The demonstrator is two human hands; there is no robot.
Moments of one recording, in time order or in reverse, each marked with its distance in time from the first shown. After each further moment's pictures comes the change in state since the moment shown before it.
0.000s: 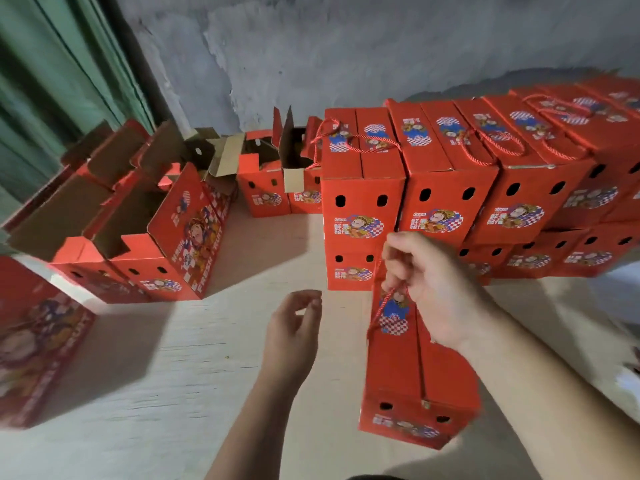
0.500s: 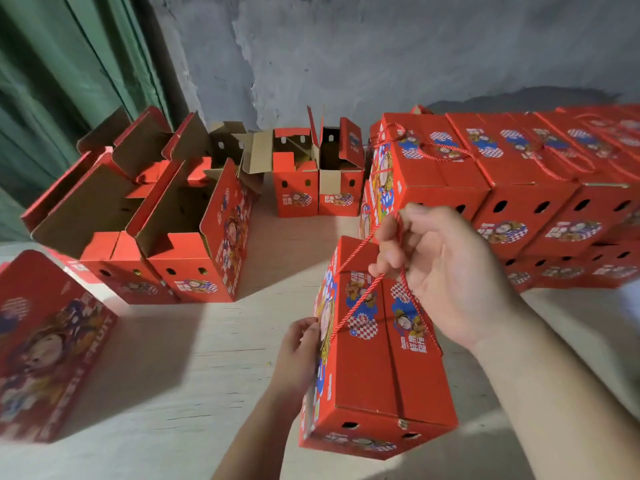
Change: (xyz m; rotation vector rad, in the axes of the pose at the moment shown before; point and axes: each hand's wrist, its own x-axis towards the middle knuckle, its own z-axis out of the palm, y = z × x) left_hand 0.039 -0.084 -0.102 -0.302 -0.148 -0.421; right_hand 0.015 -0.025 0.153 0.172 -0.129 -0.061
